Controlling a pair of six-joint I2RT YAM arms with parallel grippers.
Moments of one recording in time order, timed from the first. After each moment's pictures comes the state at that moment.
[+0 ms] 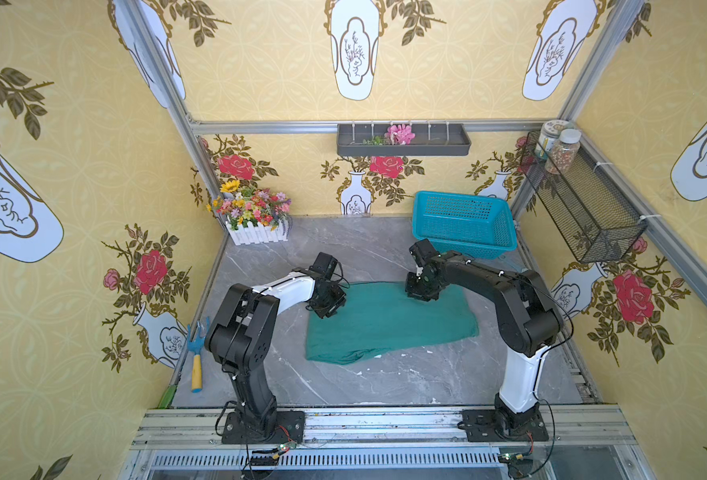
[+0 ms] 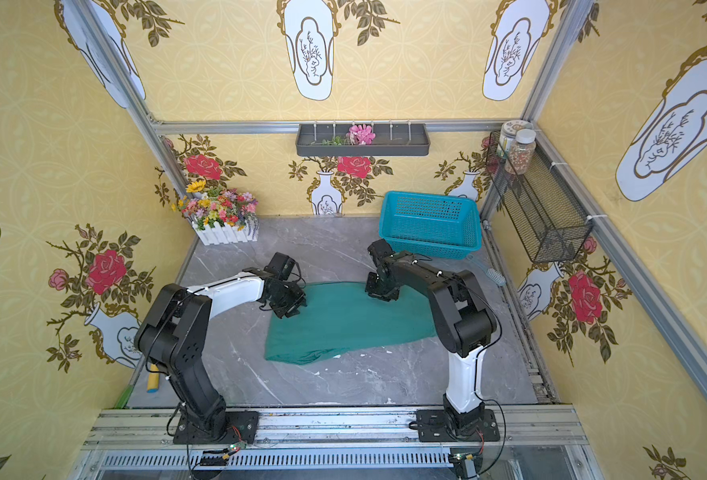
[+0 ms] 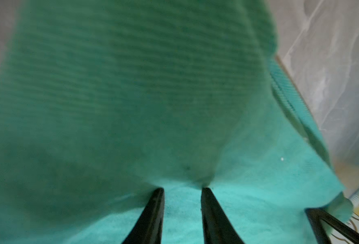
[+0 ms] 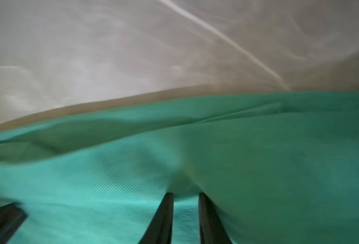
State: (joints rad) left arm -0.40 1.80 1.03 -0.51 0.23 -1.12; right arm 0.39 1.93 1.29 -0.65 -0.14 0.63
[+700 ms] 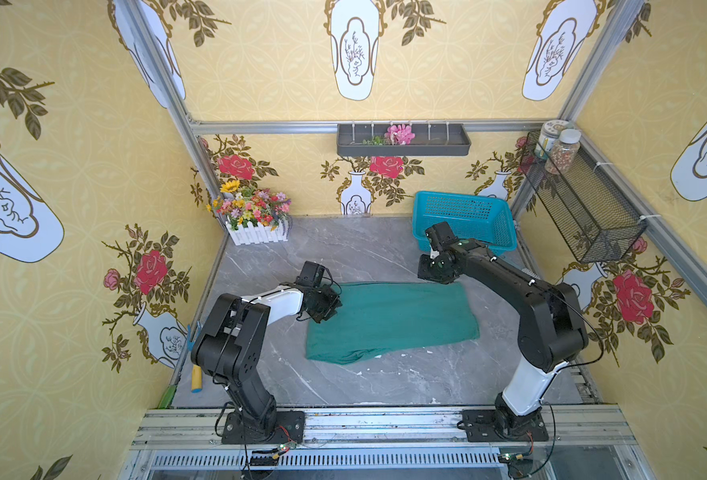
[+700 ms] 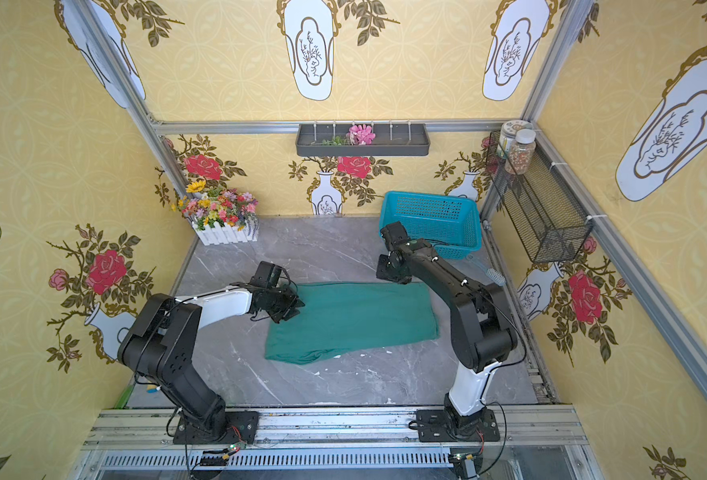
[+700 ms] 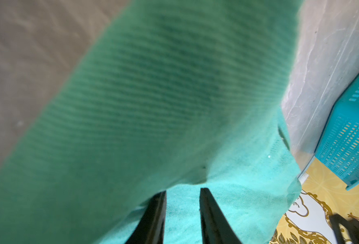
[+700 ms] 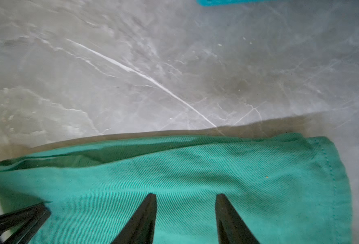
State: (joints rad) left arm -0.34 1.72 0.86 -0.29 0.31 -1.15; right arm 0.34 1.82 1.36 -0.73 -0.03 0.53
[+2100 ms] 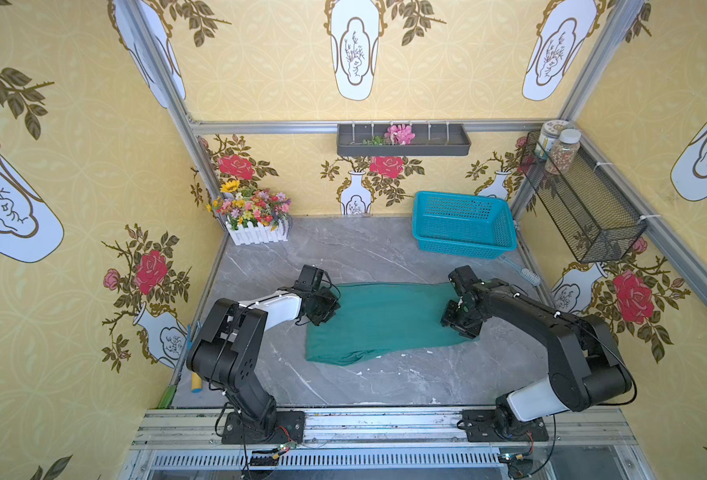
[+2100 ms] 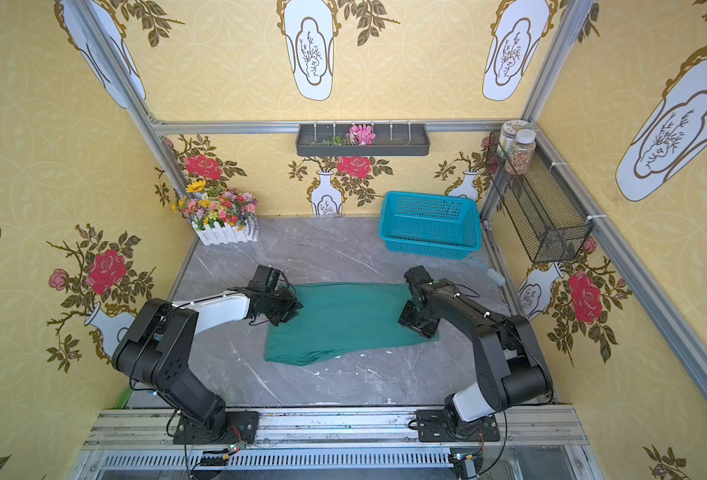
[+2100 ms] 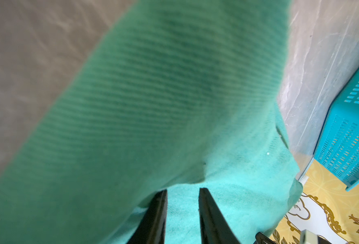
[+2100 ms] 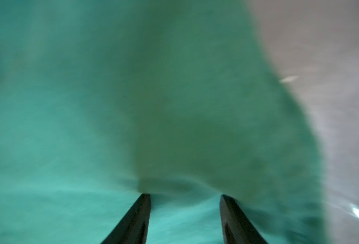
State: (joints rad) left arm -0.35 1.67 0.79 -0.24 0.29 -1.16; right arm 0.25 1.49 0.85 -0.80 -0.03 0.76
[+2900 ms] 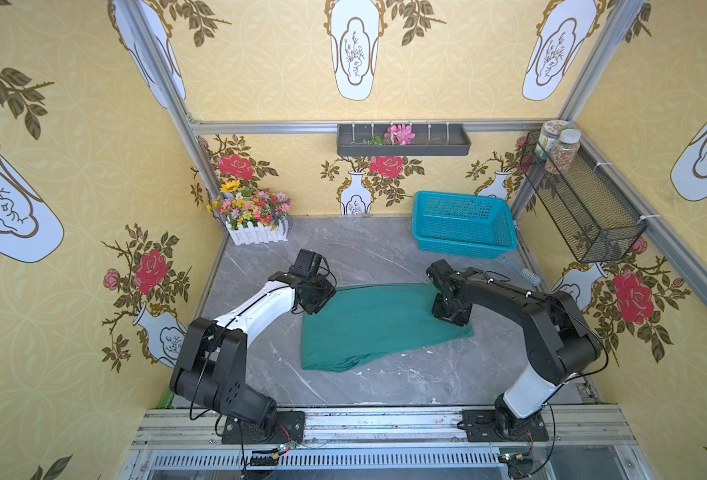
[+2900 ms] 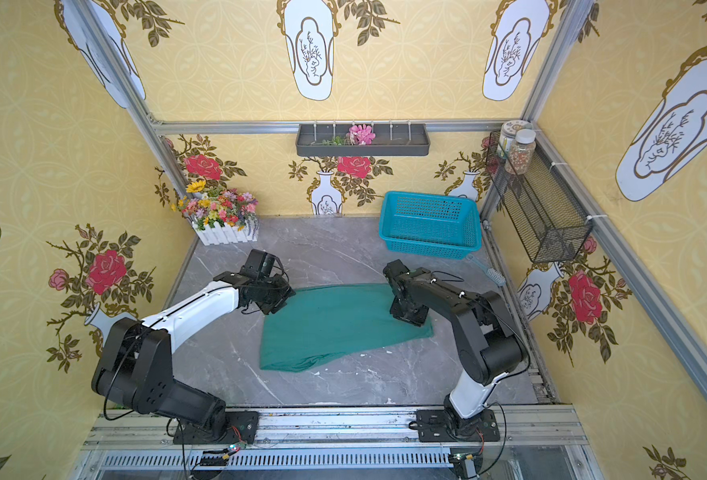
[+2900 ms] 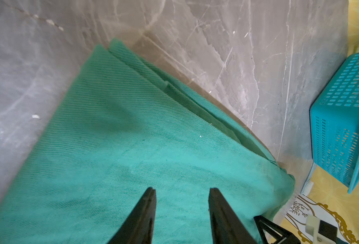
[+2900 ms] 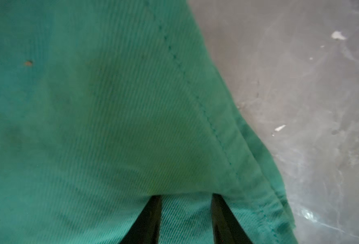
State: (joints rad) left arm -0.35 1.51 0.98 -0.55 0.17 -1.10; right arm 0.39 1.72 1.04 -0.83 0.16 0.78
